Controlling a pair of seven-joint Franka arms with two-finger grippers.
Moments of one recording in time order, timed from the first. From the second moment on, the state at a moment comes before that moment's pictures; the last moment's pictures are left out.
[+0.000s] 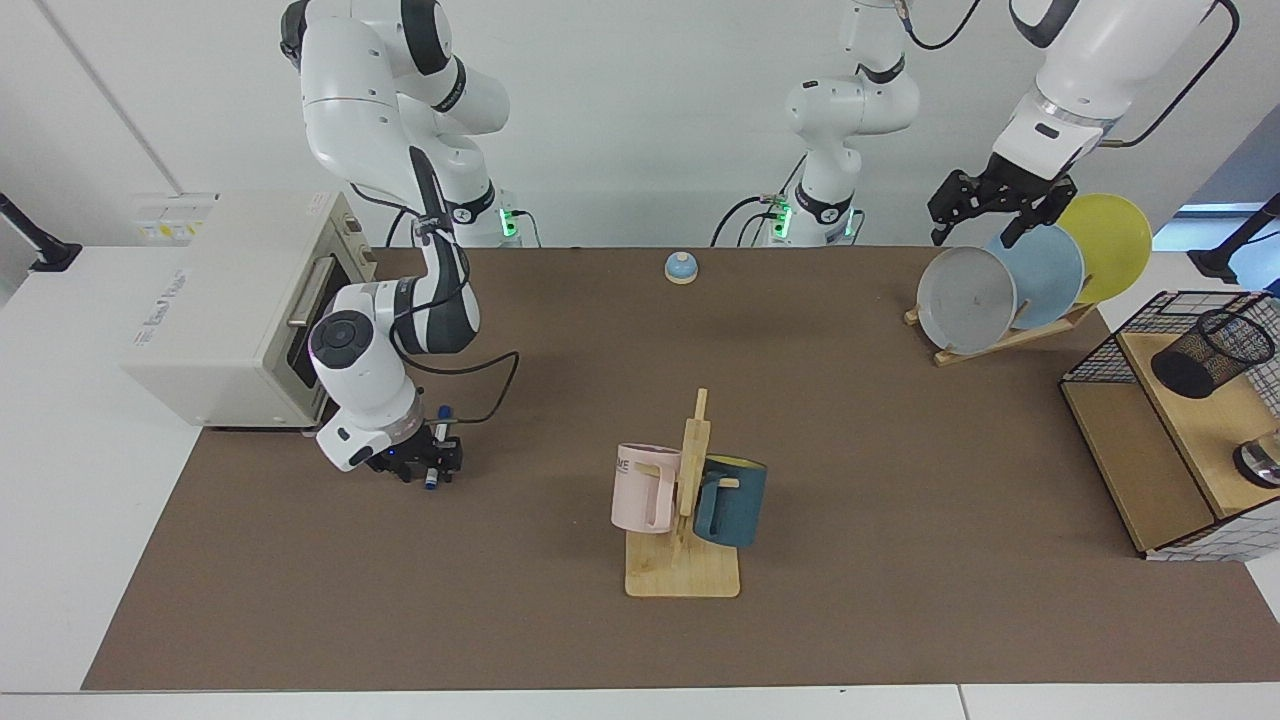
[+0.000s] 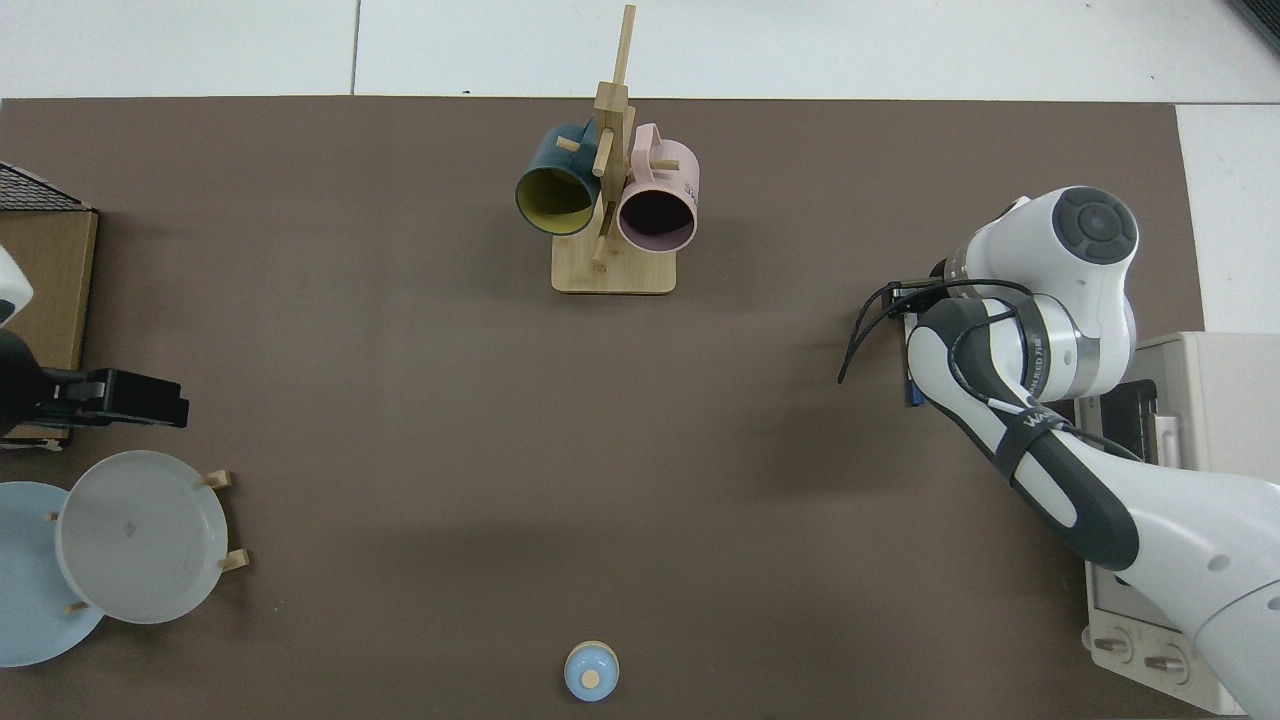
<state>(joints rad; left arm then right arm) 0.03 -0.11 -0.05 -1.68 -0.05 1.51 0.02 -0.05 0.48 0.10 -1.80 -0.06 2.31 0.09</state>
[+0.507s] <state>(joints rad) 0.03 -0.11 -0.05 -1.68 -0.05 1.51 0.02 -0.05 0.48 0.11 -1.78 -0.06 2.30 0.17</state>
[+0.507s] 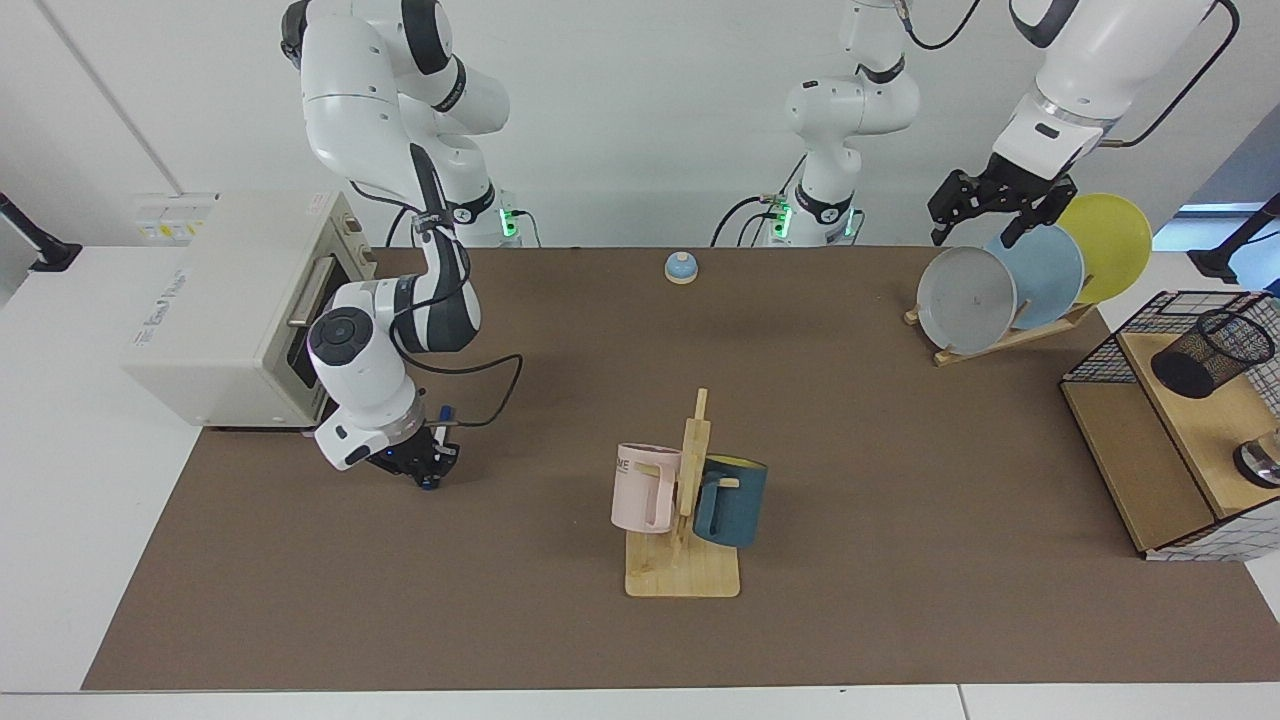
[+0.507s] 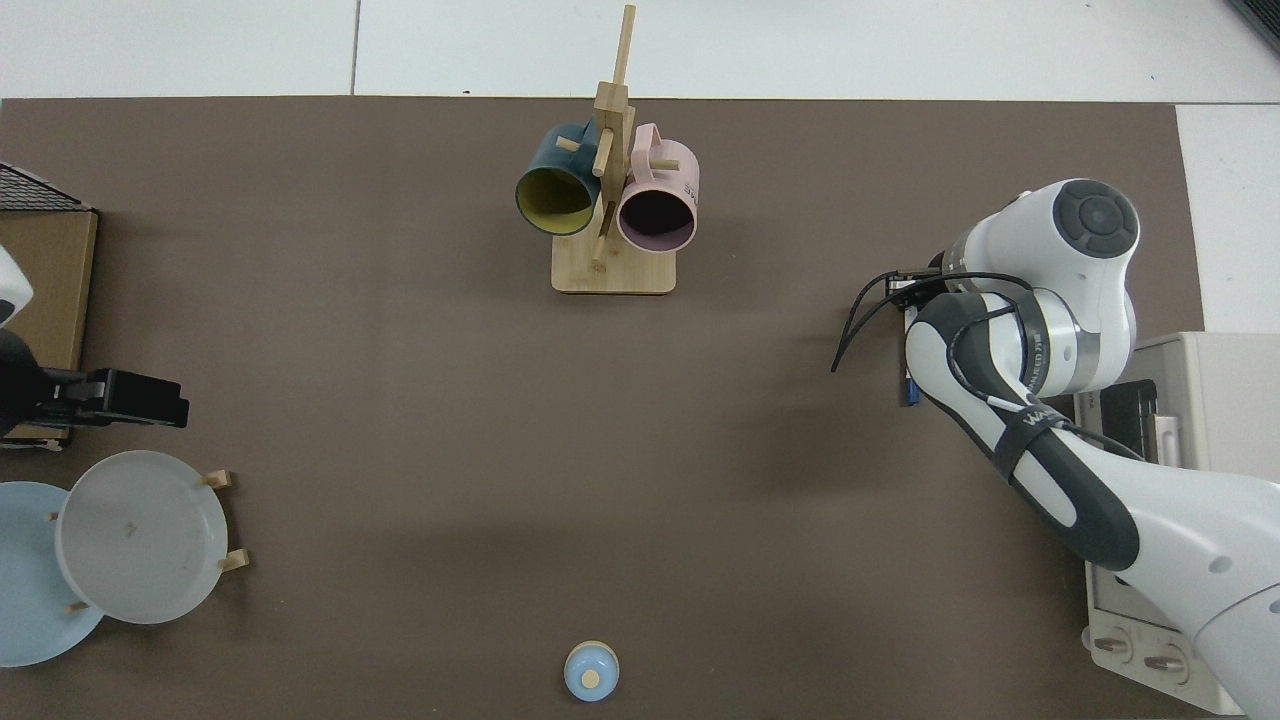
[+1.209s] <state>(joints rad) 0.03 -0.11 -0.07 -1.68 -0.05 1.54 0.03 -0.05 0.40 0.23 -1.52 -0.06 1.92 0.69</state>
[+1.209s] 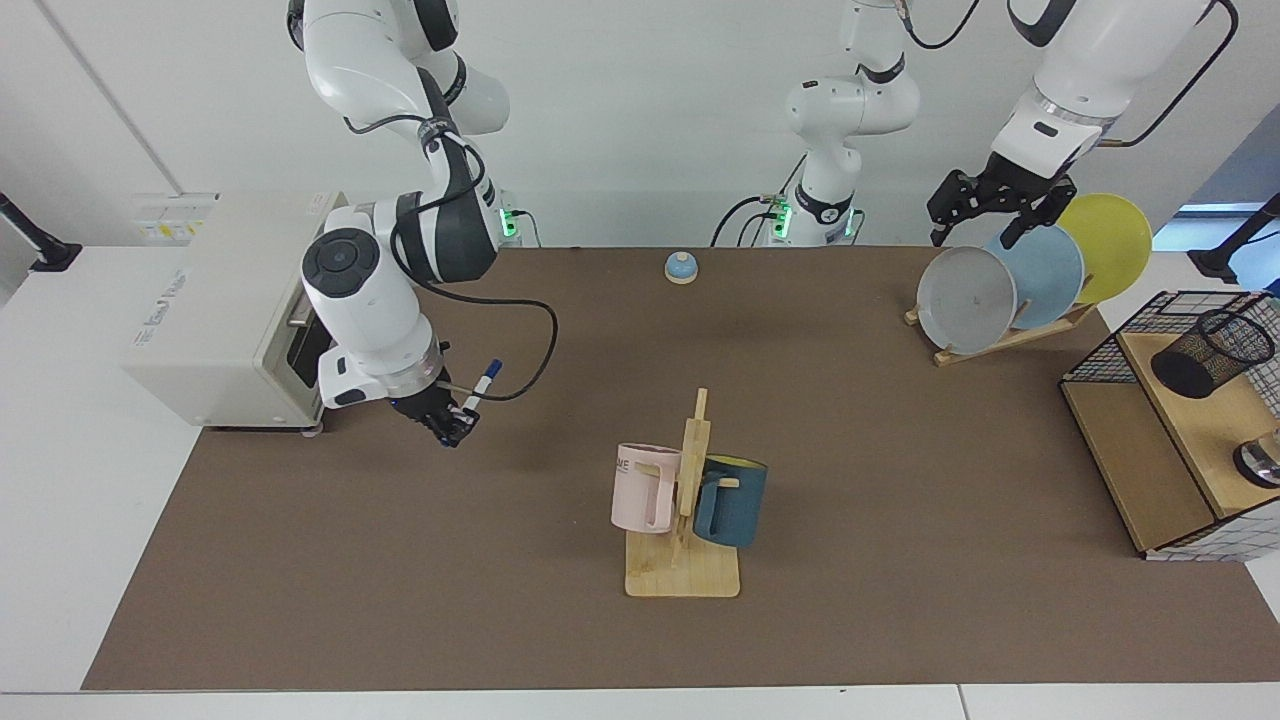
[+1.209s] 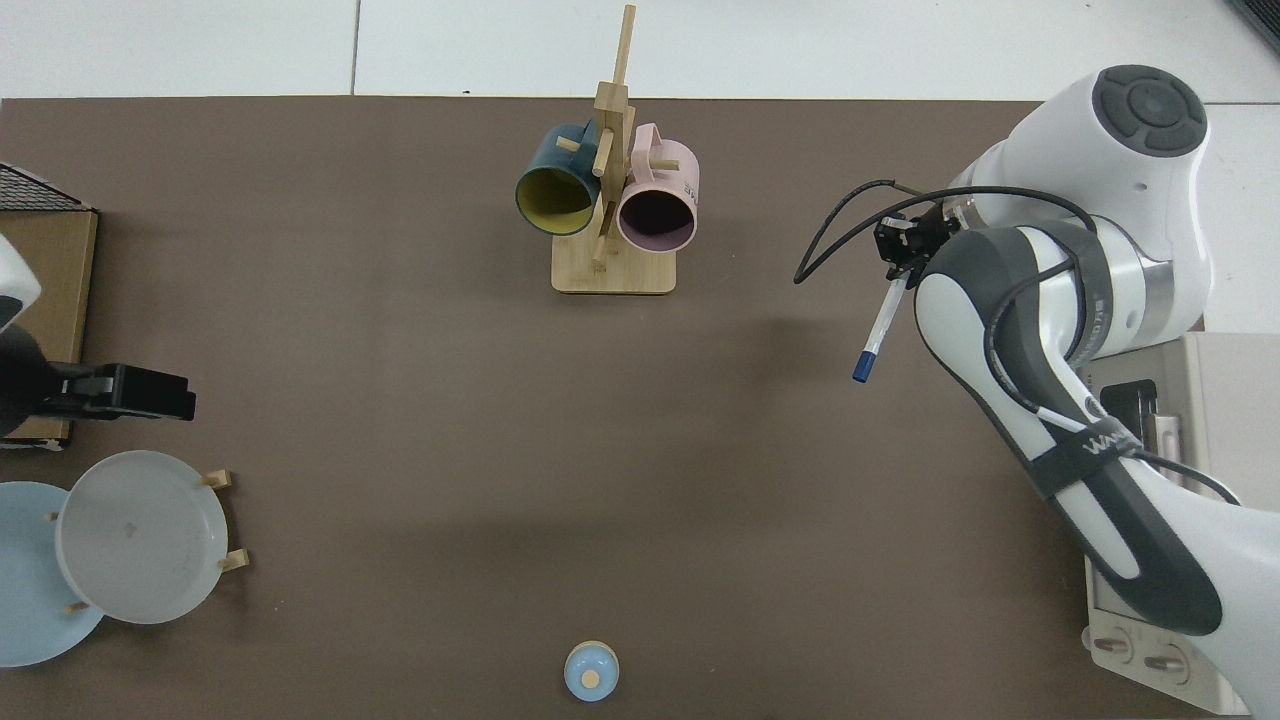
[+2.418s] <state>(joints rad) -0.06 -0.09 -0.33 -1.68 -0.12 1.69 0.21 -0.03 0.16 0.53 -1.52 -0.06 1.64 1.57</state>
